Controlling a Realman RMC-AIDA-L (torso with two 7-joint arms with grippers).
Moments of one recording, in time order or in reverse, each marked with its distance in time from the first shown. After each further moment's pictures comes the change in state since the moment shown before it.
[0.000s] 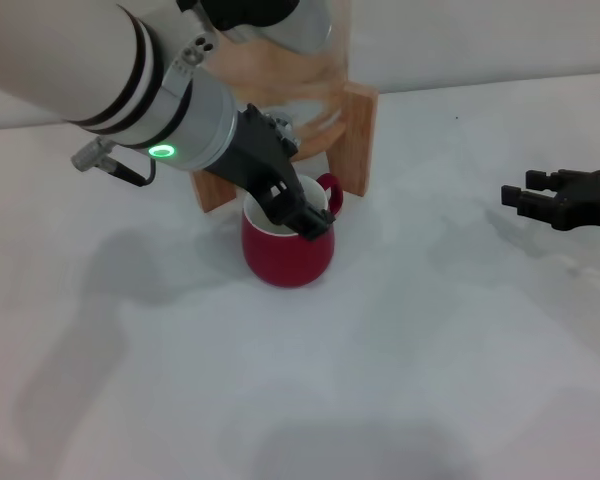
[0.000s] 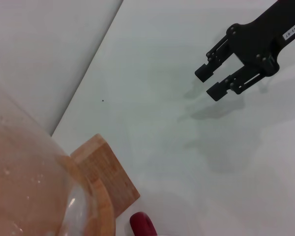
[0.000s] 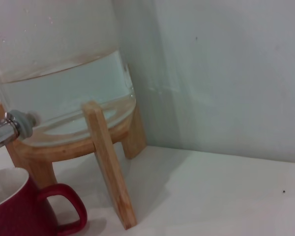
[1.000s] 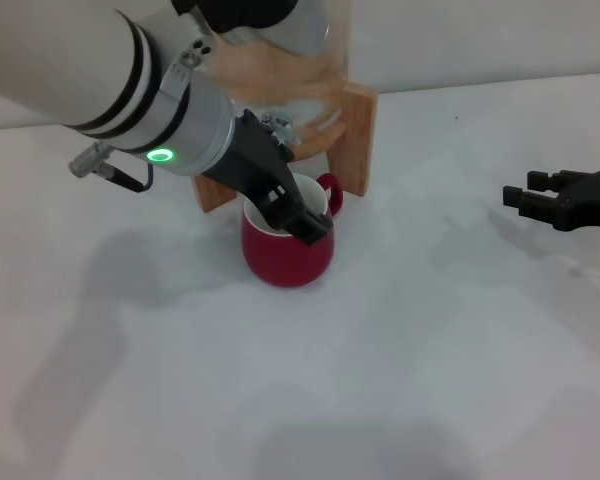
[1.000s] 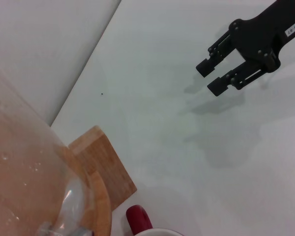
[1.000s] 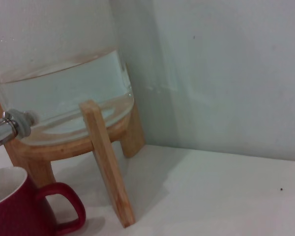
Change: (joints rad) left arm 0.005 -0.001 0.001 0.010 0.005 -0.016 -0.030; right arm -0.003 -0.002 0.000 0.000 0.000 0.001 0.003
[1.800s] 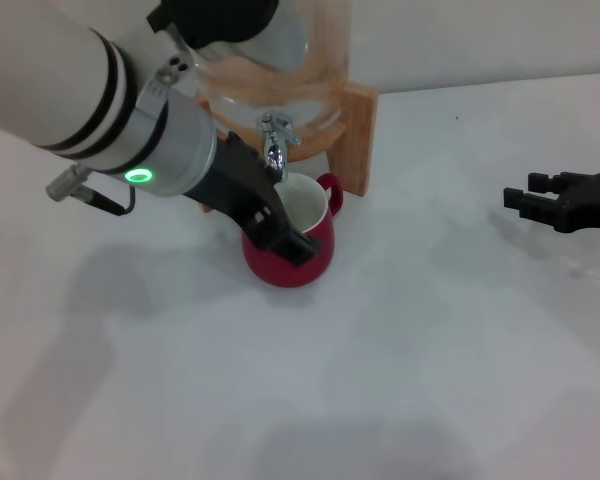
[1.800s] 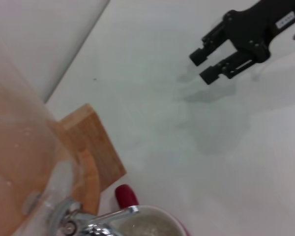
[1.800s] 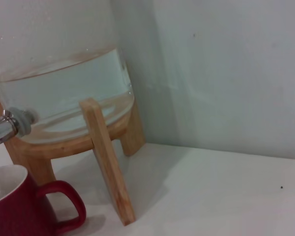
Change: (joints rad) left arm 0.051 0.001 -0.008 0.066 -0.009 -0.064 -0.028; right arm -0.002 0.000 -0.001 0.000 -0.002 0.000 0.000
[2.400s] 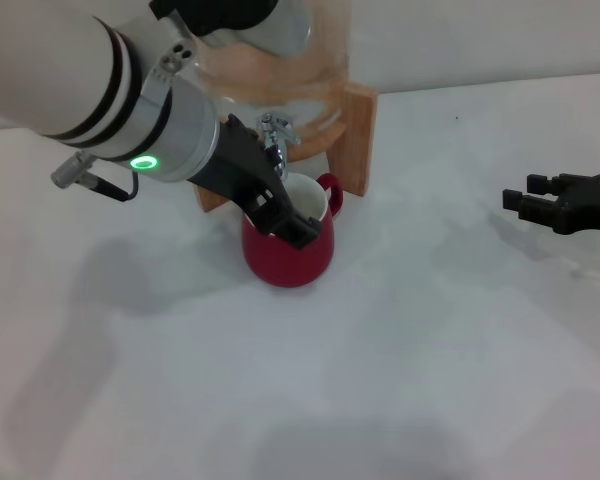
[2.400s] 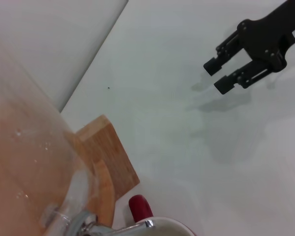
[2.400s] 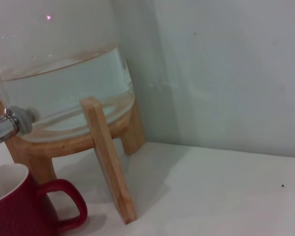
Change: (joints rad) left arm -0.008 -0.001 0.006 -0.004 0.023 0.038 -0.007; right arm -0.001 0.001 -0.002 0.002 0.000 0.000 0.000
